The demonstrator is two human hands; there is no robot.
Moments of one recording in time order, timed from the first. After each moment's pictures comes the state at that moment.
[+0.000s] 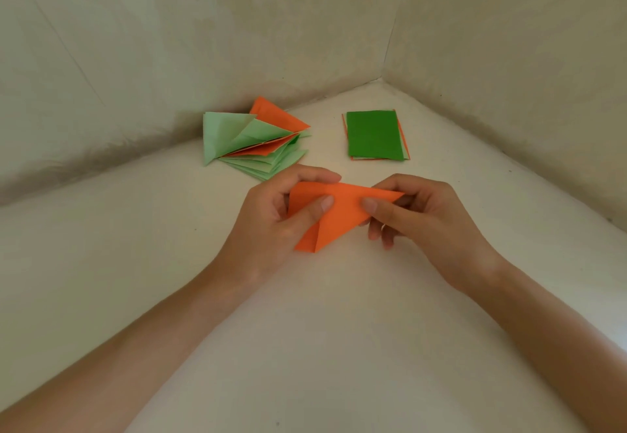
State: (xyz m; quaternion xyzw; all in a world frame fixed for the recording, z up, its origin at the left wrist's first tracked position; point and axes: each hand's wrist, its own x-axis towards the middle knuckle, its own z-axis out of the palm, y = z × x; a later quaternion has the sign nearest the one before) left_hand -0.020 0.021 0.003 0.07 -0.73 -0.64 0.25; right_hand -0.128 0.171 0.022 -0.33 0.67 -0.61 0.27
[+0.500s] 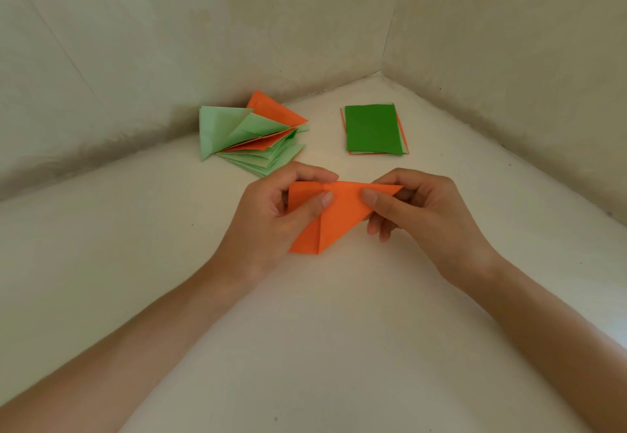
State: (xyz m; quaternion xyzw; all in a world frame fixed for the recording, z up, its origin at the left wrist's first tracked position) left_hand -0.021 0.022 0.000 0.07 -0.74 -0.62 0.26; right_hand -0.127 0.171 0.018 -0.32 0.67 -0.62 0.24
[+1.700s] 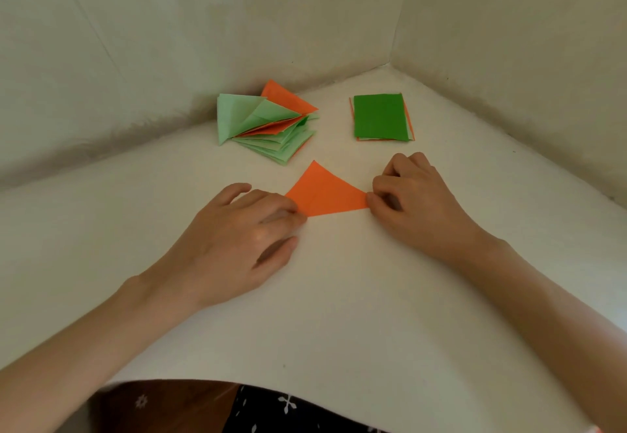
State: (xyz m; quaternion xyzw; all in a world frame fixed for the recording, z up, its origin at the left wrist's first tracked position) left_hand 0.043 -0.002 -0.001 -0.01 -0.99 0.01 0.13; right_hand -0.145 0.171 -0.016 -0.50 0.83 -0.21 -0.07
